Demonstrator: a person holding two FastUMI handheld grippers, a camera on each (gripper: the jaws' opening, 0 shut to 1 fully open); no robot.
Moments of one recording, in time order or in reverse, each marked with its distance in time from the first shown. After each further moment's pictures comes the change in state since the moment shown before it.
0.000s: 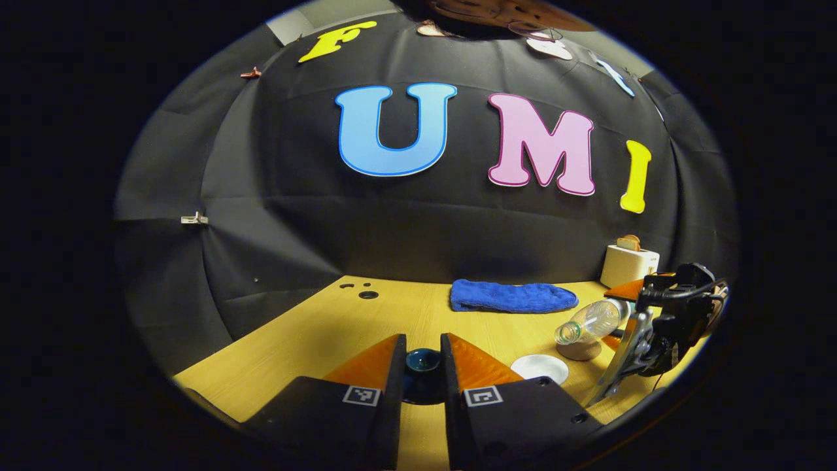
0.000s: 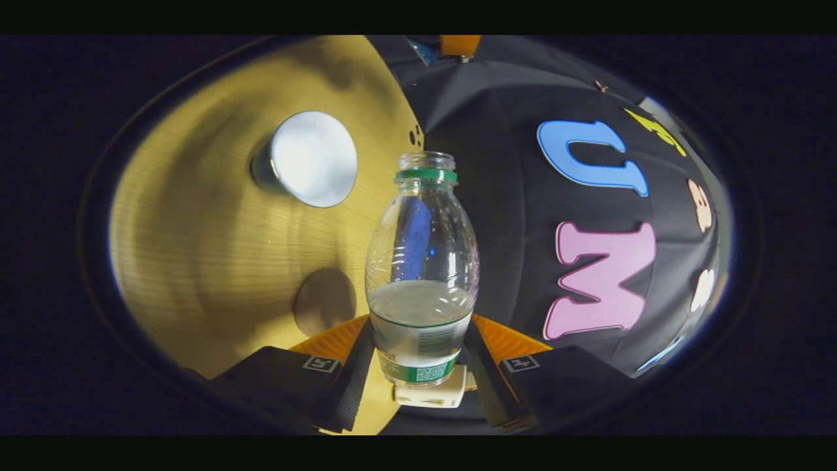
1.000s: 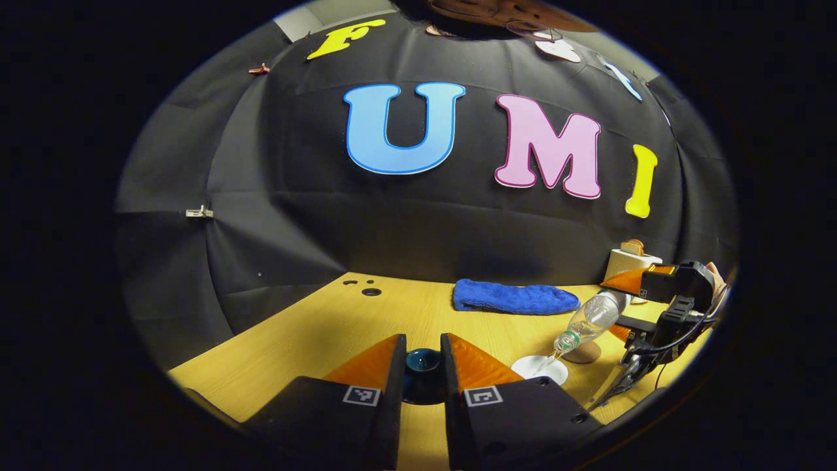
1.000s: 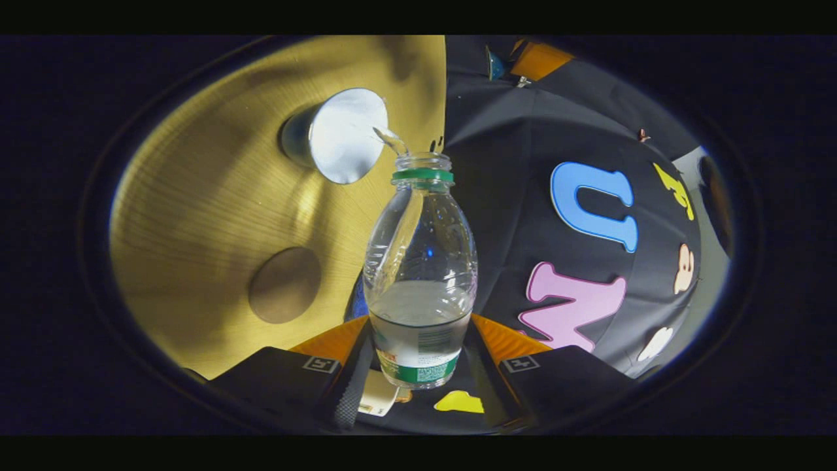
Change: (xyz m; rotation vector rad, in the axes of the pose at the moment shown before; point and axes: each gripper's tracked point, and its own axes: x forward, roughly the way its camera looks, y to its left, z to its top) left arm 0.000 0.000 -0.001 -0.027 0.004 0.012; right arm 0.009 -0.022 -0.001 -0.276 -0.079 -0.100
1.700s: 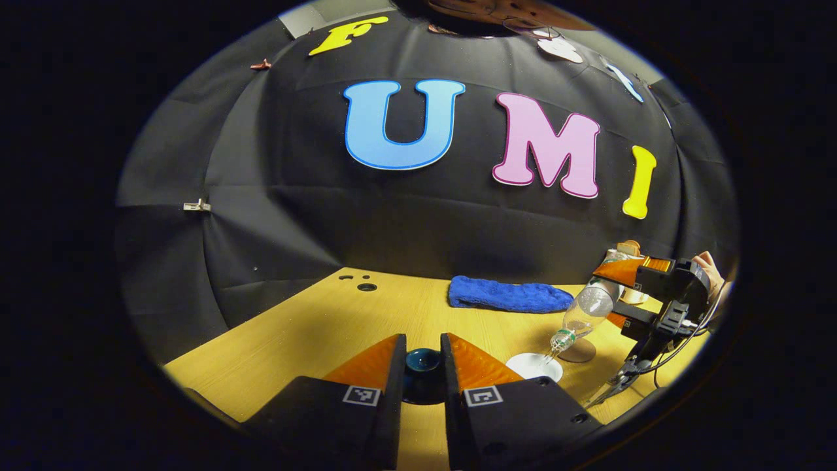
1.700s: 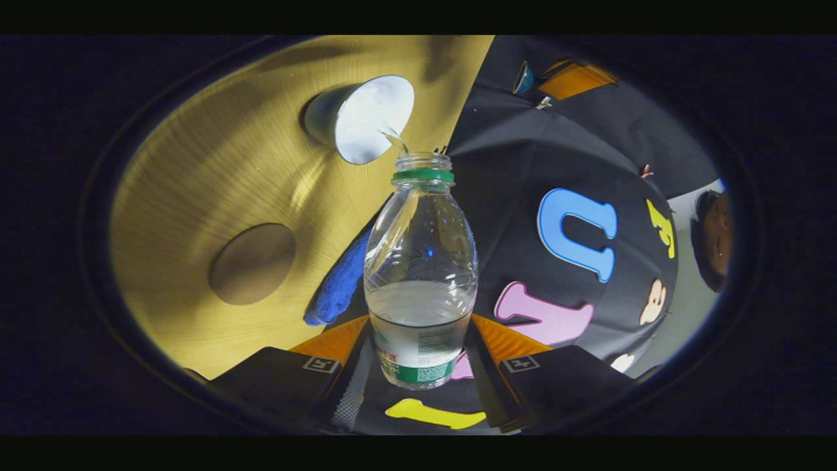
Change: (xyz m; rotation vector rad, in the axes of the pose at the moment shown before) left arm -0.001 -0.005 -0.006 -0.016 0.012 -0.015; right arm 0.007 -0.022 0.000 -0.194 -0.070 -0.130
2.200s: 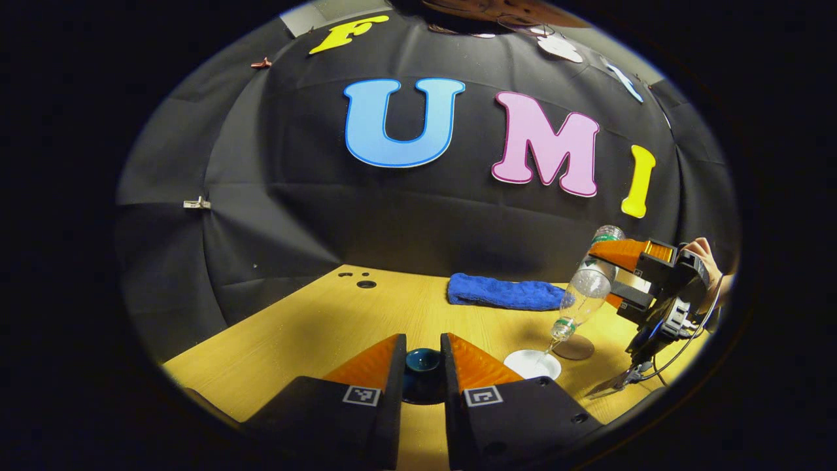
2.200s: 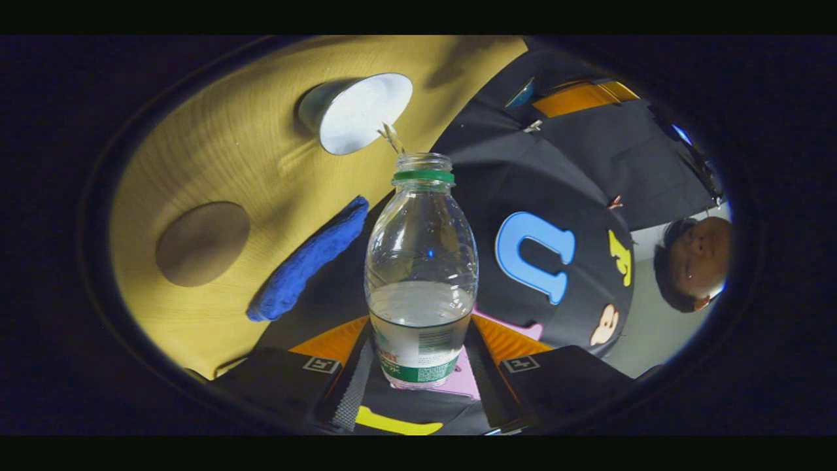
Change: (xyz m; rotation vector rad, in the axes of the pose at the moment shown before) left arm -0.004 0.001 -0.003 -0.004 0.005 -0.002; right arm 0.013 -0.041 0.006 -0.168 -0.102 -0.214
